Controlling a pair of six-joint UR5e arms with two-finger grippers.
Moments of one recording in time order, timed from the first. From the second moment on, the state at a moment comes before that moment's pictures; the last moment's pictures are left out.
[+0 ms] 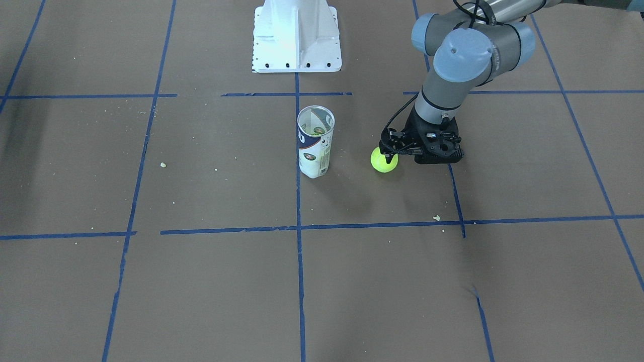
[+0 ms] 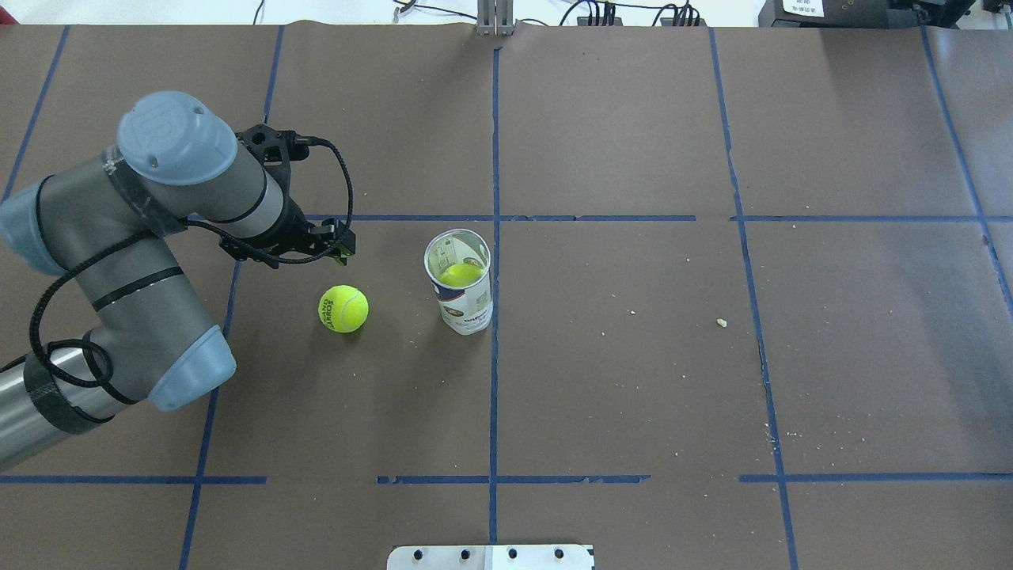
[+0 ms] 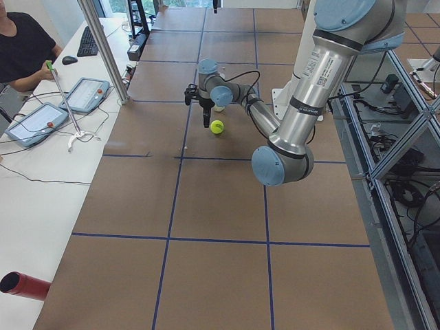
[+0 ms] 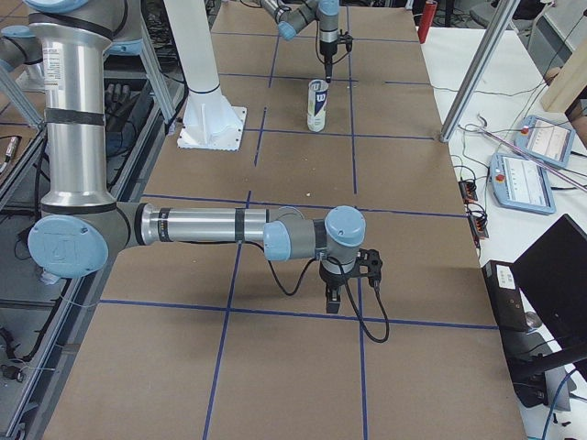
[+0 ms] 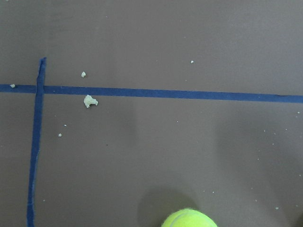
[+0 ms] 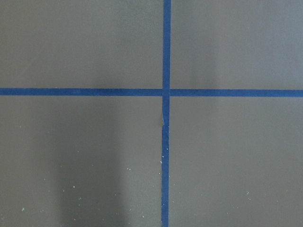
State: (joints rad) left arm -0.70 -2.03 -1.77 -1.66 -2.00 -1.10; right arm 1.46 -1.60 1.62 -1.49 2.30 0.16
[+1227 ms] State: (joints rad) left arm -0.62 -2.04 -1.67 -1.79 -2.00 -1.14; right arm 1.46 -1.60 1.62 -1.49 2.30 0.16
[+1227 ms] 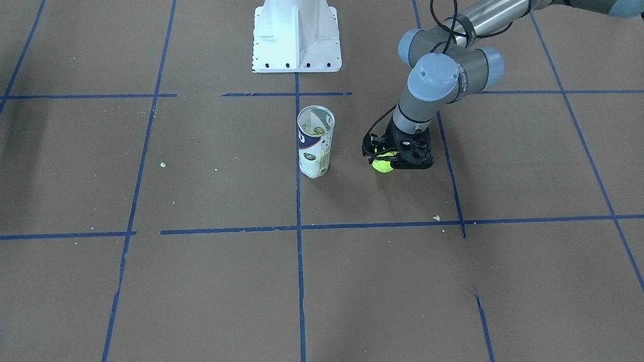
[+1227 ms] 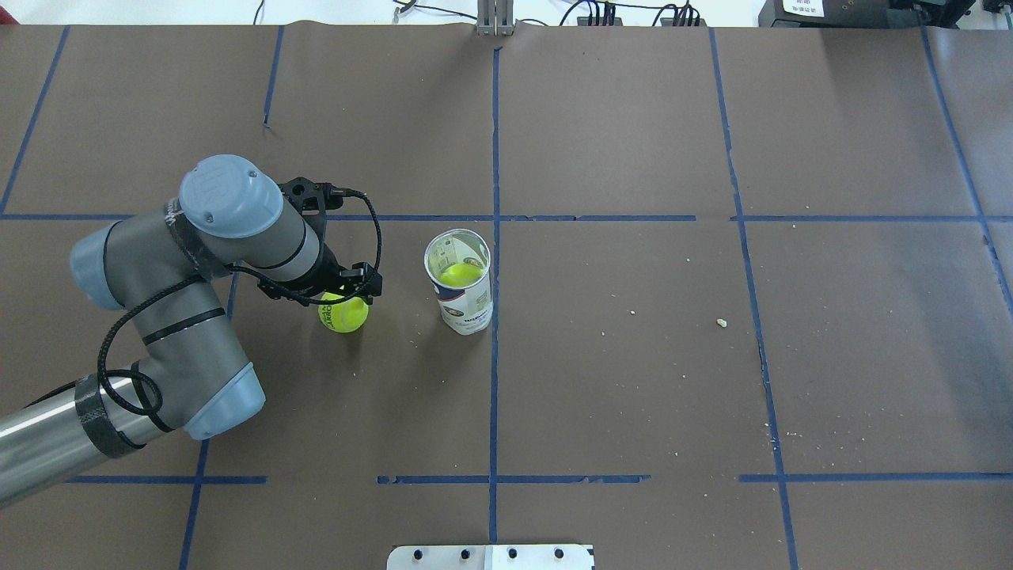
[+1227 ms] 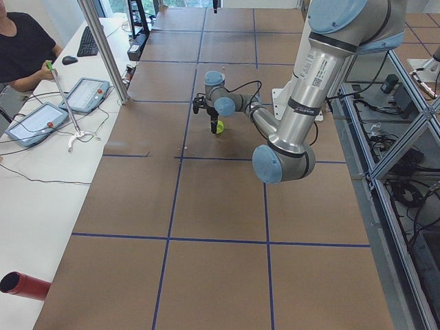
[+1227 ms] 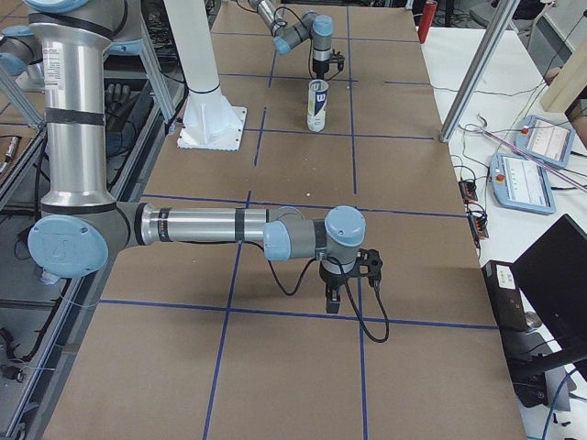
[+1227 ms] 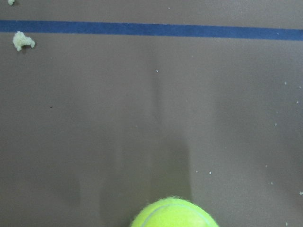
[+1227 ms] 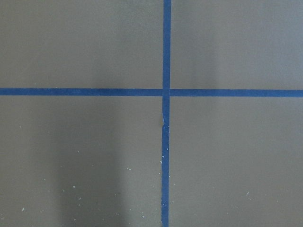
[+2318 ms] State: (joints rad) left arm -0.64 -2.03 -1.74 -1.74 -2.00 -1.14; right arm 1.46 -1.60 1.62 -1.49 2.30 0.16
